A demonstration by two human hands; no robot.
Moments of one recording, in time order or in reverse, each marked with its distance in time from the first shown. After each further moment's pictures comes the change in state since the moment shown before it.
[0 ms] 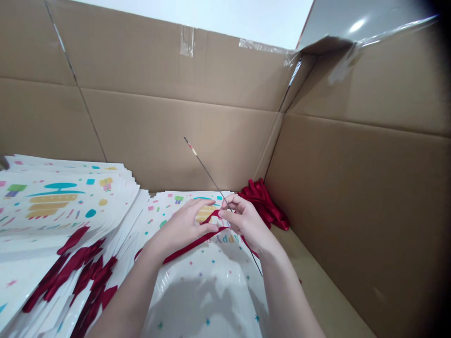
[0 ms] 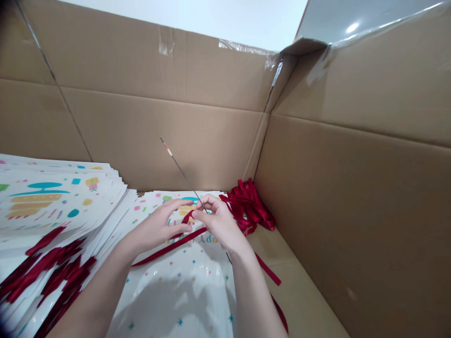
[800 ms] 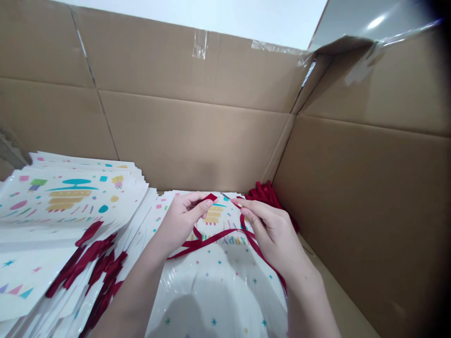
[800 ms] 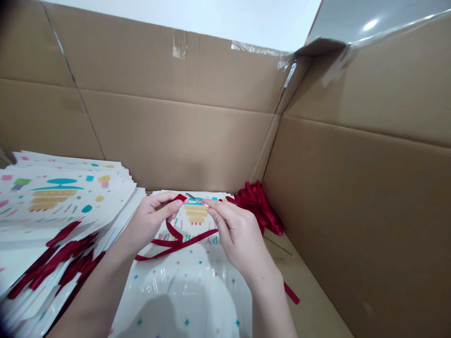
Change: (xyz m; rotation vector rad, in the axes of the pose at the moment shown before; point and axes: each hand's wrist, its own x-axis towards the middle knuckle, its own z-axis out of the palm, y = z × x) left_hand -0.011 0.038 -0.028 -0.527 0.236 -0.101; right_hand -0.037 -0.028 -0.004 -0.882 0.153 -0.521
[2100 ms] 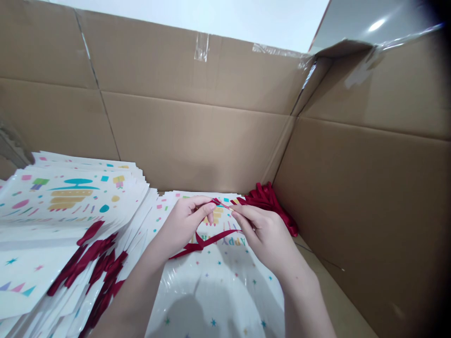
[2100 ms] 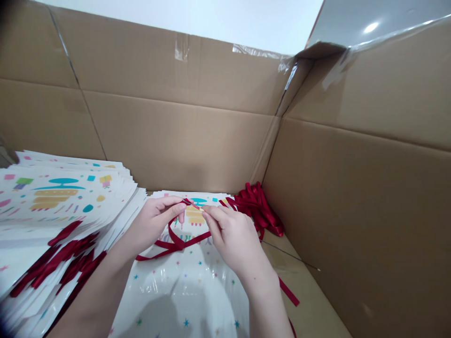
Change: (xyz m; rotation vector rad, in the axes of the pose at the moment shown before) left_hand -0.001 0.003 0.001 0.119 -0.079 0.007; right_hand 0.002 0.000 0.007 -0.158 -0.086 0.008
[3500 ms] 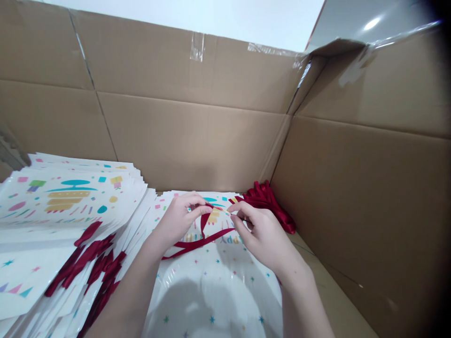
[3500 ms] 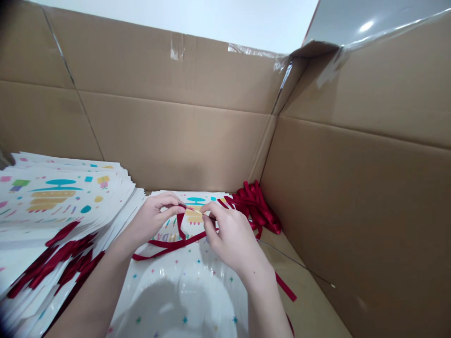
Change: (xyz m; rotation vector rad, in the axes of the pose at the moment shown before) left_hand 0.010 -0.029 -0.004 0.115 0.062 0.061; right_hand -0.001 -0.002 -0.004 0.060 -0.089 0.048
